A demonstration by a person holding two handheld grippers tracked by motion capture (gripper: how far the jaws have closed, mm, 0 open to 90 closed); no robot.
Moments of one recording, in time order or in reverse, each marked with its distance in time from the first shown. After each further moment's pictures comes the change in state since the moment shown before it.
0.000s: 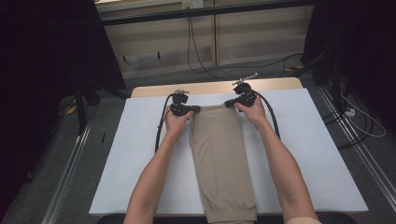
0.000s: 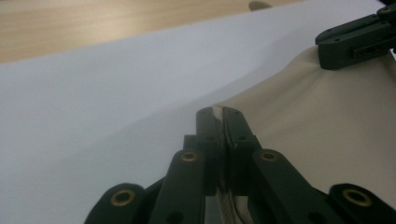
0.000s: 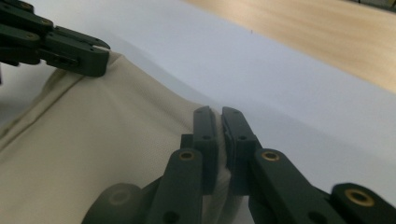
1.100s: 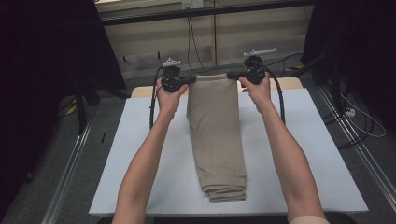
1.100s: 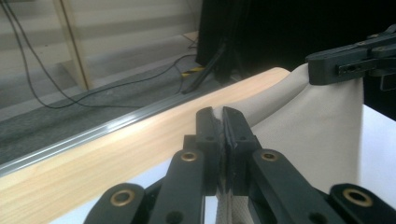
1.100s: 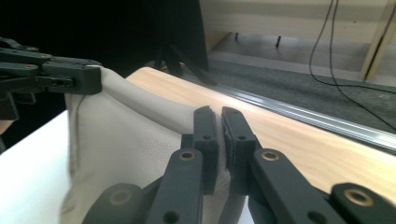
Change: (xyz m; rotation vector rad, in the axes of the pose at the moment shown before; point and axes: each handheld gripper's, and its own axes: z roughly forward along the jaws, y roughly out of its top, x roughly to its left) left arm -0.028 0.075 -0.069 -0.231 0.017 0.130; right arm 0.009 0.058 -0.073 -0.294 0.006 0.049
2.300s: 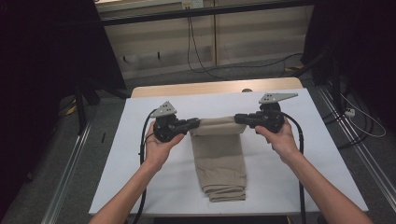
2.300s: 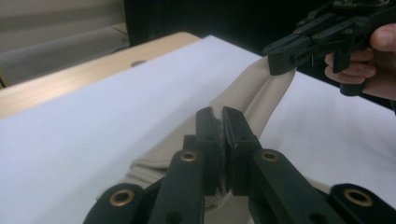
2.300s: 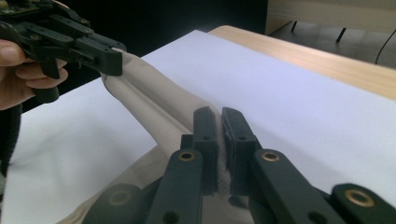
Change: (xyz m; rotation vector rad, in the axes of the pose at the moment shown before) left arm -0.093 -0.088 -0.103 0.041 -0.230 0.114; right arm 0.081 -0.100 -0.103 0.029 0.196 -0.111
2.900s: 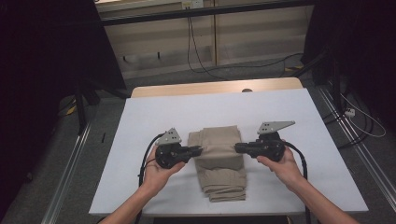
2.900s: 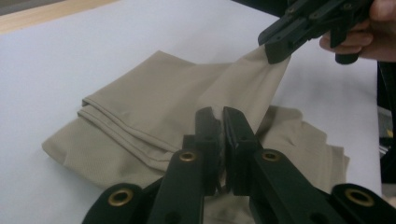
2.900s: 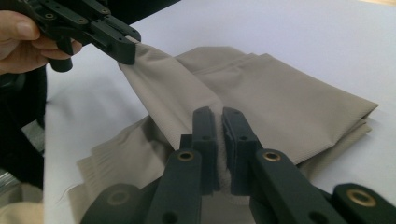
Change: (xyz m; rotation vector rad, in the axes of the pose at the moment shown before) left arm -0.038 -0.048 -0.008 0.126 -0.076 0.036; right arm 0.038 -0.058 -0.007 0.108 0.068 -0.014
